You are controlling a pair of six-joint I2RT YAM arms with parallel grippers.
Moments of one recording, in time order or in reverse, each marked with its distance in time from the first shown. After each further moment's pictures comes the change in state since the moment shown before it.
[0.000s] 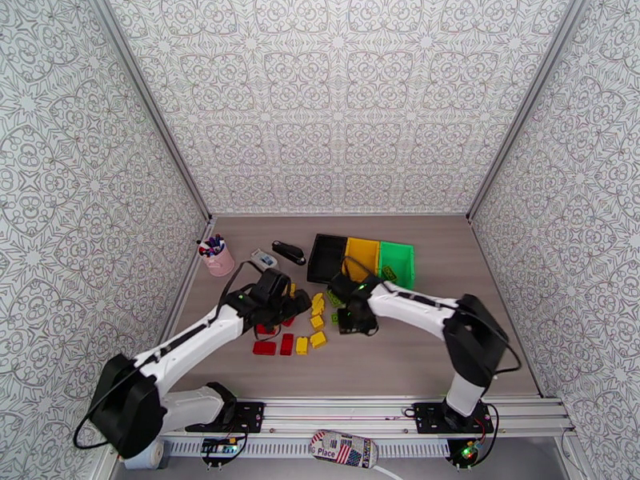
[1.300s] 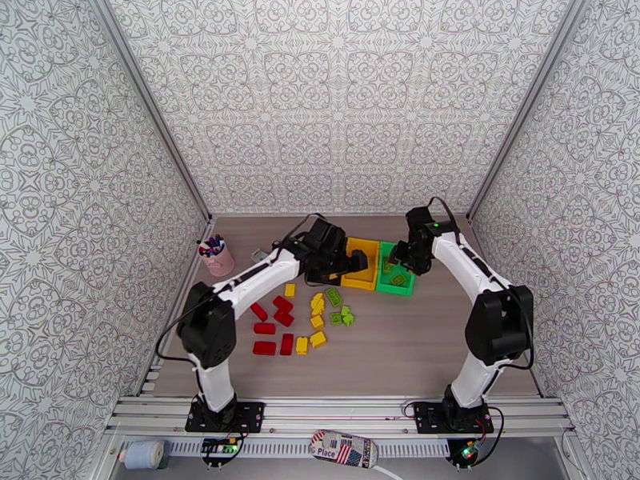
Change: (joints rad) left arm -0.091 0.480 0.628 -0.002 0.240 0.255; right arm -0.553 0.052 0.300 -0.113 -0.077 -0.147
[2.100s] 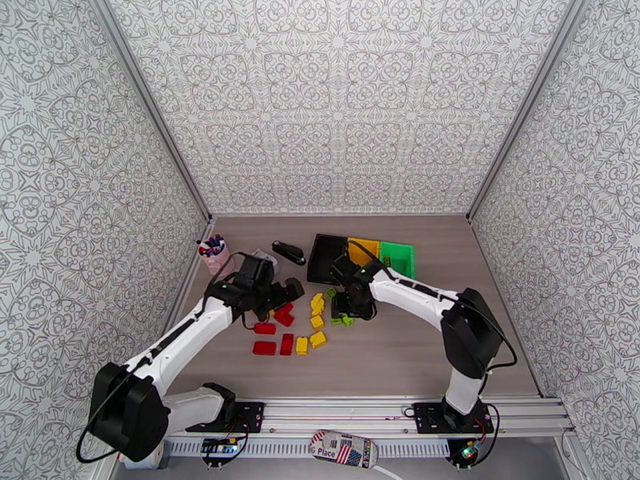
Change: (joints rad) left arm 0.303 -0.576 -0.618 -0.085 -0.070 -0.105; right arm 0.546 0.066 -0.156 0.059 0.052 0.150
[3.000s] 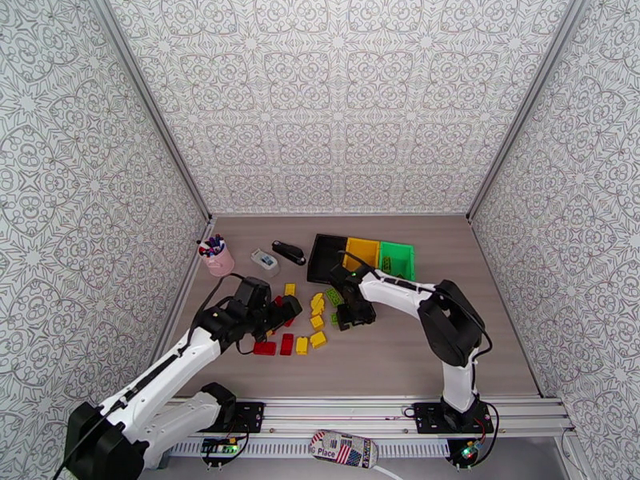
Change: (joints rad) left arm -0.174 -0.224 -0.163 -0.010 -0.128 -0.203; right arm 0.000 0.134 0.002 -0.053 0.035 -0.264
